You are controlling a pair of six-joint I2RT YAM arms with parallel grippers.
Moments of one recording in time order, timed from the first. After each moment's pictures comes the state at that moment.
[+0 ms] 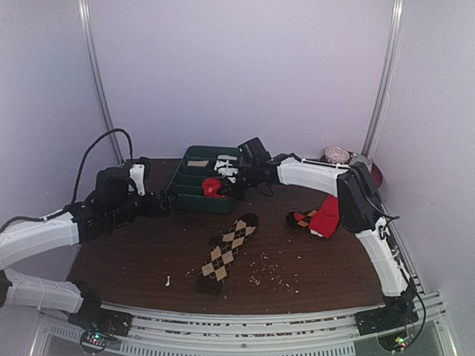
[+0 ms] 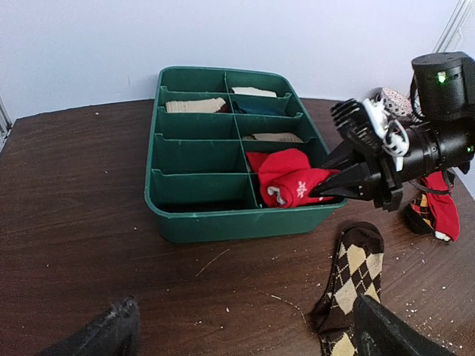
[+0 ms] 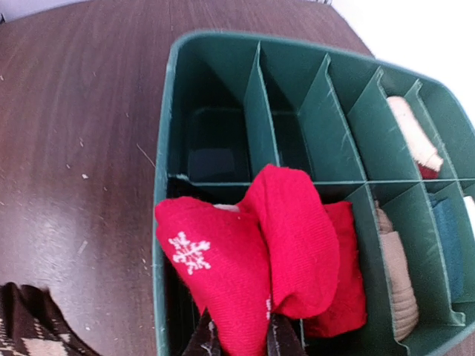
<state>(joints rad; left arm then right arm) -0.60 1.07 0.66 -0.02 -0.16 -0.32 0.71 2.43 2.10 -0.37 -0.39 -0.56</state>
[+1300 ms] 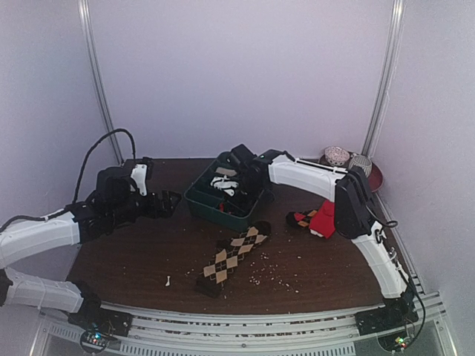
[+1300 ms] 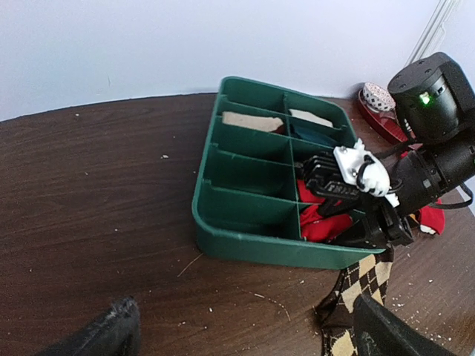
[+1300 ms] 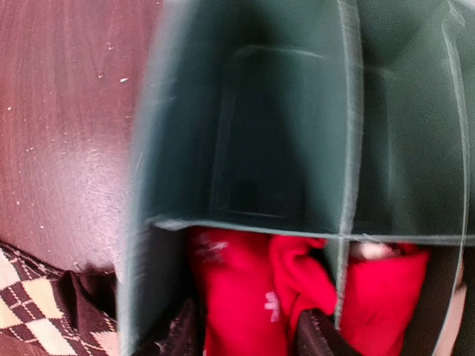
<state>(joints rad) -0.60 1.08 0.66 0.00 -0.09 -0.31 0.78 2.47 2.25 -0.88 -0.21 -0.41</state>
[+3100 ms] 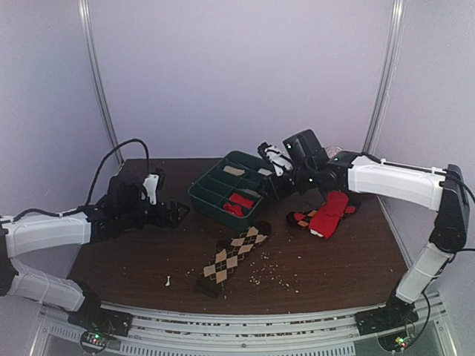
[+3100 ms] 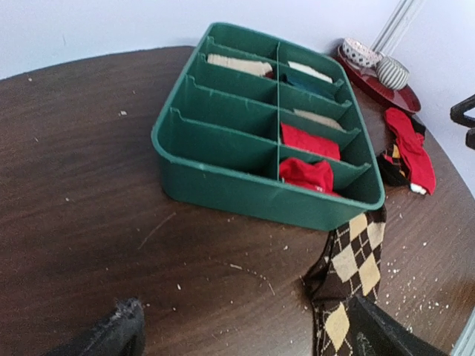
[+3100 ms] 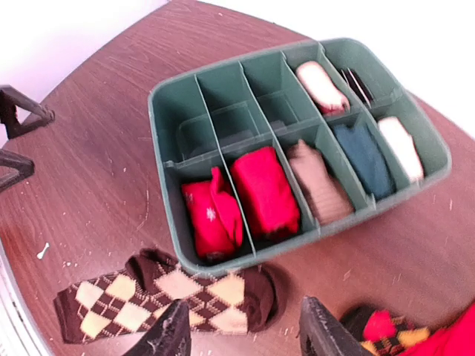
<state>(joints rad) -0.60 1.19 0.63 0.06 0.04 -0.31 0.76 1.66 1.36 -0.40 -0.01 0.11</state>
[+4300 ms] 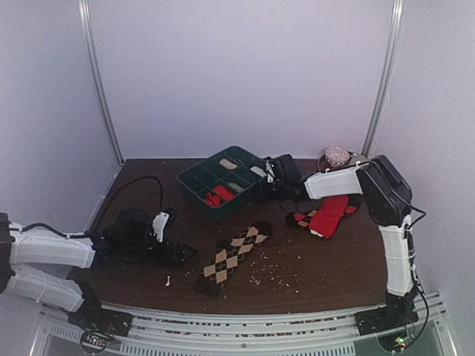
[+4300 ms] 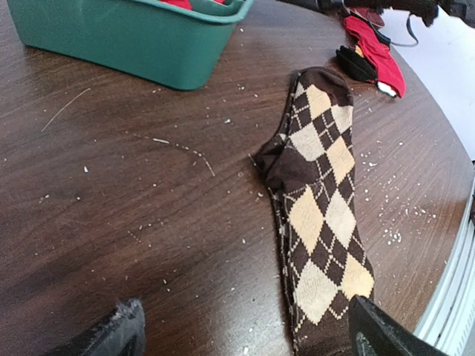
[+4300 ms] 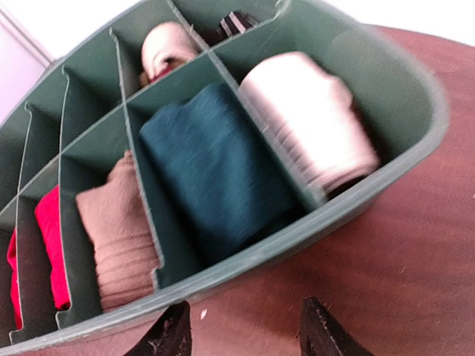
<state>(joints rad) -0.75 1.17 0.38 0.15 0.14 -0.39 0.60 2.18 1.48 0.04 0.05 0.40</state>
